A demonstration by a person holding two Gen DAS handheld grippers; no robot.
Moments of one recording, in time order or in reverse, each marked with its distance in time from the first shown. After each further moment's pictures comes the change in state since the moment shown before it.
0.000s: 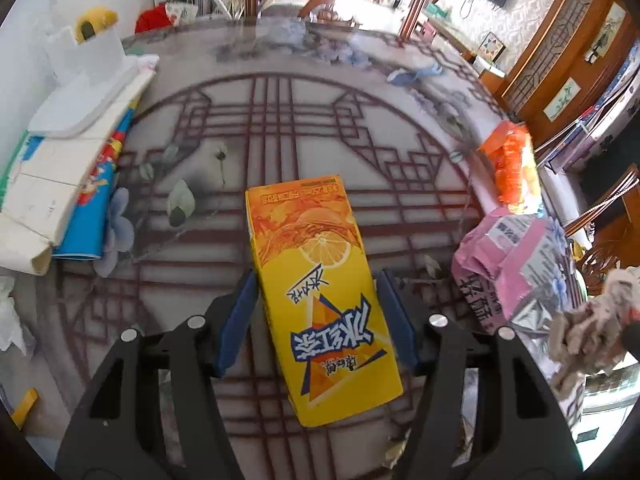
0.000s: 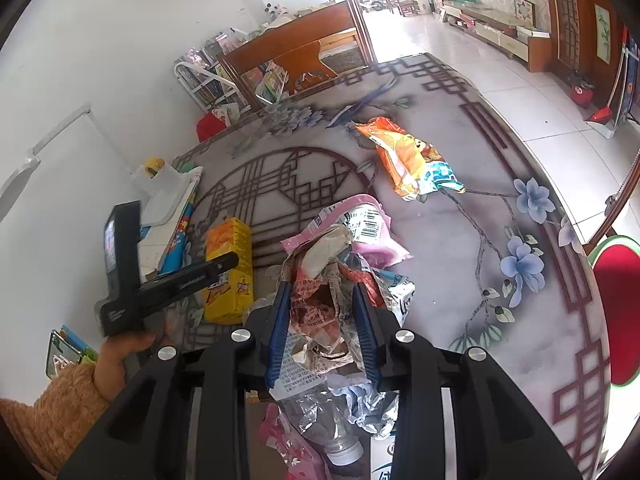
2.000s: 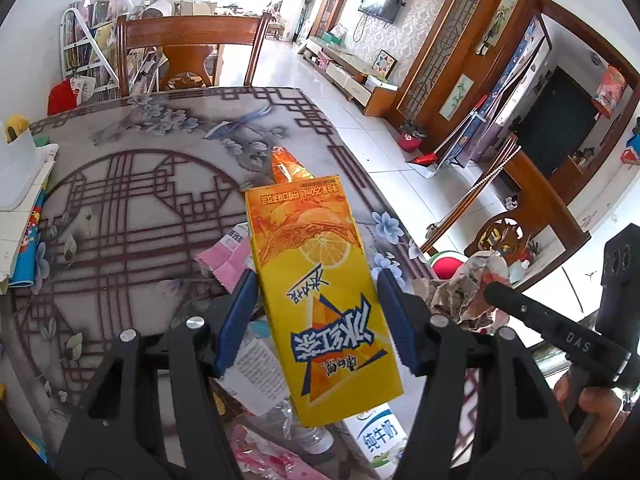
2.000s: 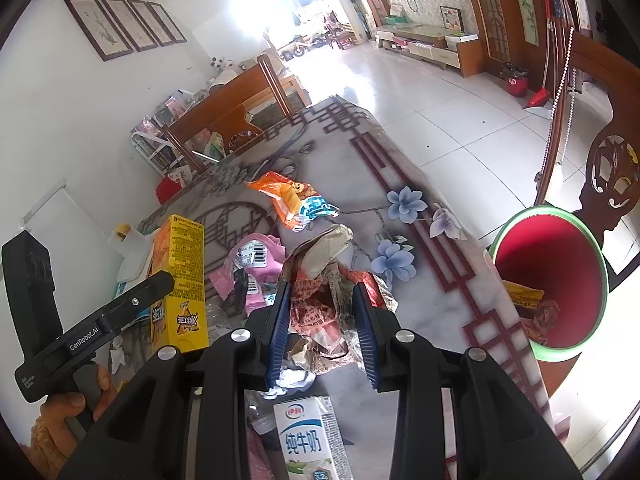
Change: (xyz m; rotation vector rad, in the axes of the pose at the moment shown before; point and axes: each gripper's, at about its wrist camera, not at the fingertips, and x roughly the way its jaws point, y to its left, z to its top) left arm -0.101 -0.152 -0.033 0.178 -0.134 -0.290; right arm -0.104 -0.095 -0.029 0.170 -0.163 -0.105
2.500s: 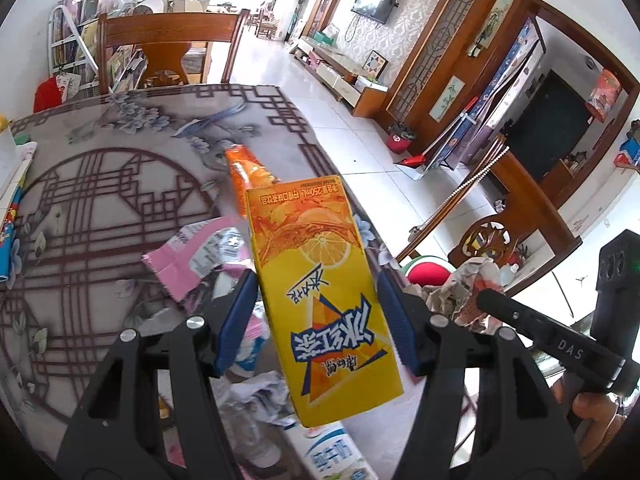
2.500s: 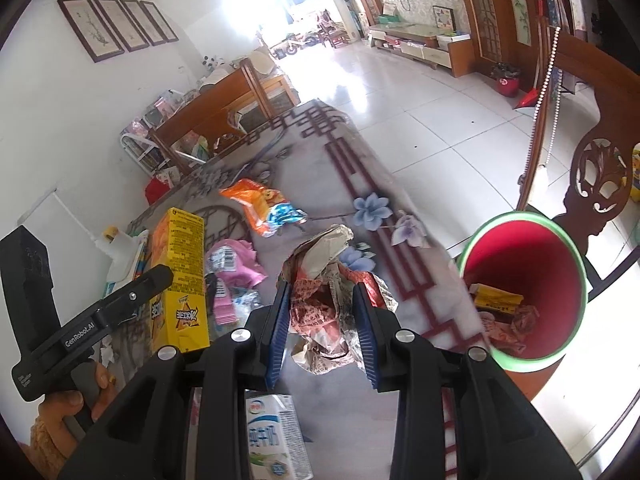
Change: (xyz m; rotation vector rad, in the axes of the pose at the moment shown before) left arm 0.022 -0.043 0.001 -0.005 -0.004 -0.038; right arm -0.012 -0.038 0.012 0.002 0.006 -0.032
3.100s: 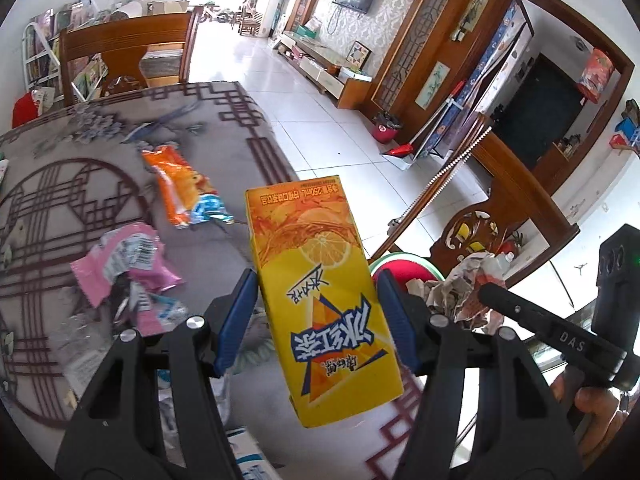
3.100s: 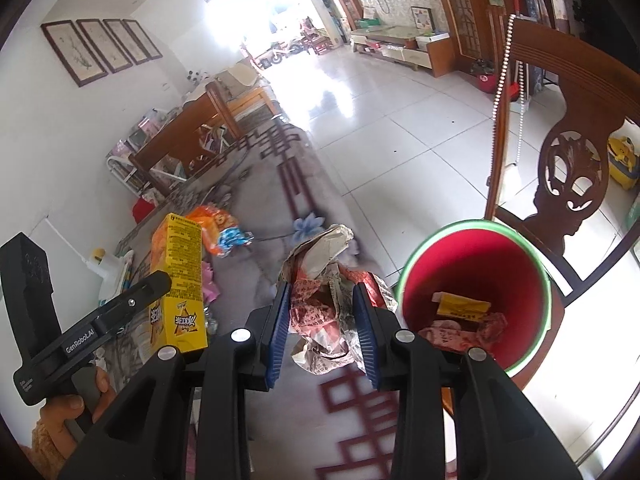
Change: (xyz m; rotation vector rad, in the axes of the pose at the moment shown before) left arm 0.040 -0.080 0.001 0.048 0.023 -0.012; right arm -0.025 -0.088 0.017 0.054 -0.024 -0.010
